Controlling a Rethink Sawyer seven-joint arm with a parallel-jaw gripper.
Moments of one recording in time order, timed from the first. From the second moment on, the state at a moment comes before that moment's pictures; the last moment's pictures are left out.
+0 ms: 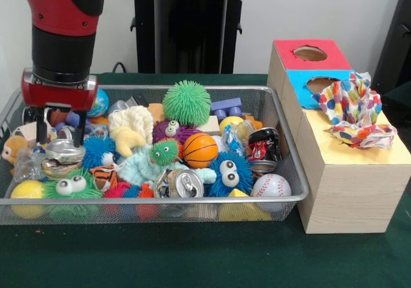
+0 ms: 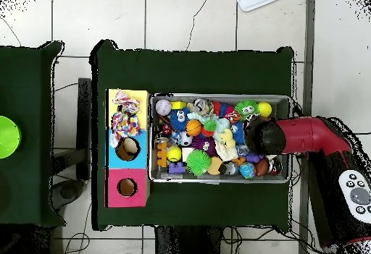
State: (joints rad) arm -0.77 -0.58 0.43 1.49 -0.83 0.66 1.67
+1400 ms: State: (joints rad) arm -0.83 -0.68 0.43 1.60 -0.83 0.64 1.67
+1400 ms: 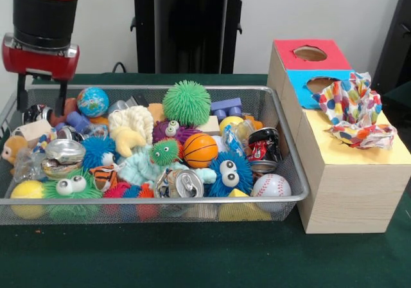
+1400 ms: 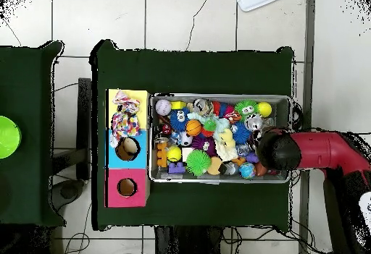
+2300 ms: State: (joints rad) arm -0.80 -0.59 0.41 1.62 -0.88 0.58 1.67
